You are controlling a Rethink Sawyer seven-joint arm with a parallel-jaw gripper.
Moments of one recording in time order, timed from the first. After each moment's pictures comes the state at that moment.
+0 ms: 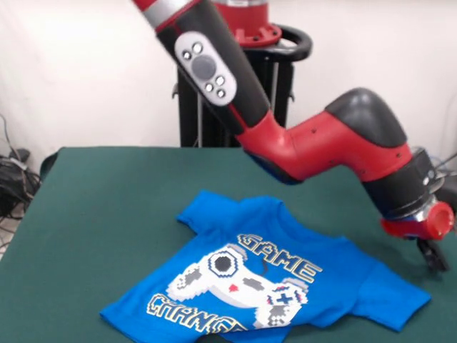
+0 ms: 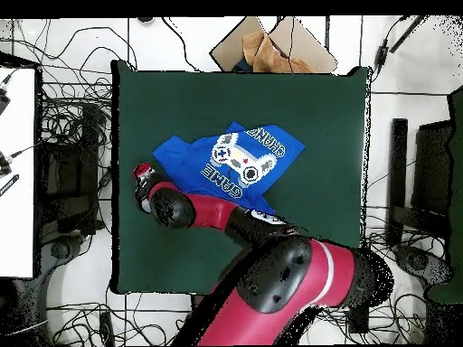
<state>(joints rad) -0.48 -0.15 0.64 1.82 -0.17 -0.21 2.48</state>
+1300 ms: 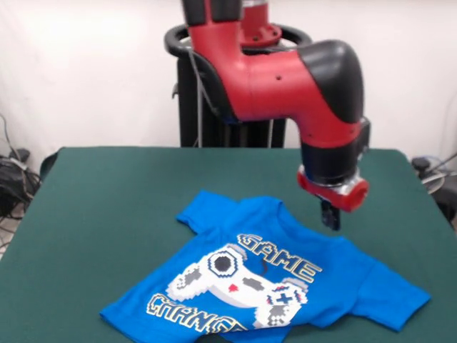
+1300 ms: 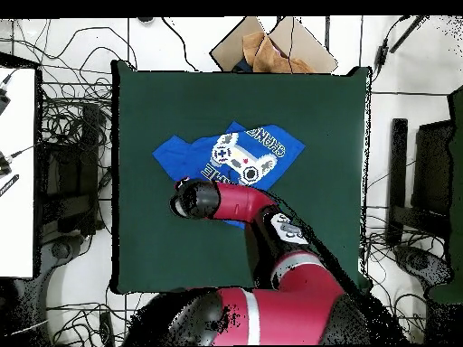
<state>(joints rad) -0.29 -0.47 0.23 1.78 -0.05 0.37 2.48</state>
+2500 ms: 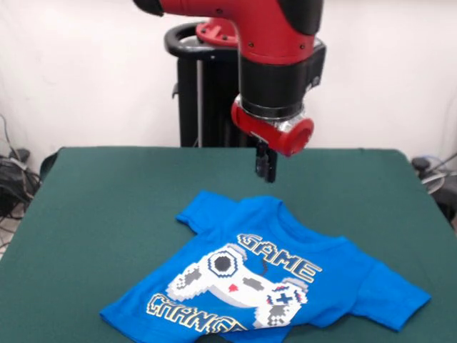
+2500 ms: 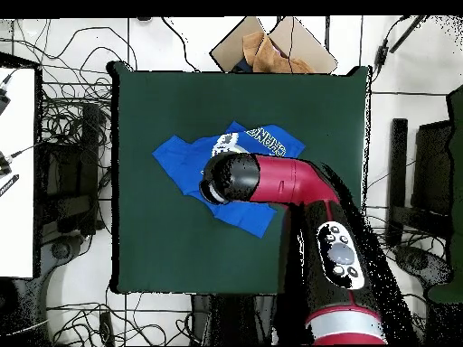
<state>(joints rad) -0.33 -0.72 0.16 1.66 -0.18 0.73 2.48</state>
